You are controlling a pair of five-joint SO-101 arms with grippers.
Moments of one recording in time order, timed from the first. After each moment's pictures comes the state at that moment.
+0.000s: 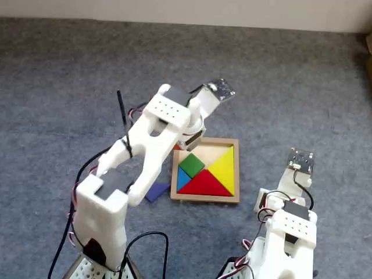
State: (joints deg) left arm 23.1 26.2 -13.5 79.3 -17.4; right arm 16.0 -52.2 84.1 42.9 6.8
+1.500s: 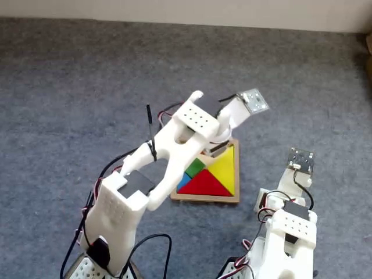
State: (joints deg) left arm 32.9 32.6 -22.4 79.2 -17.4; right arm 16.0 -52.2 84.1 42.9 6.8
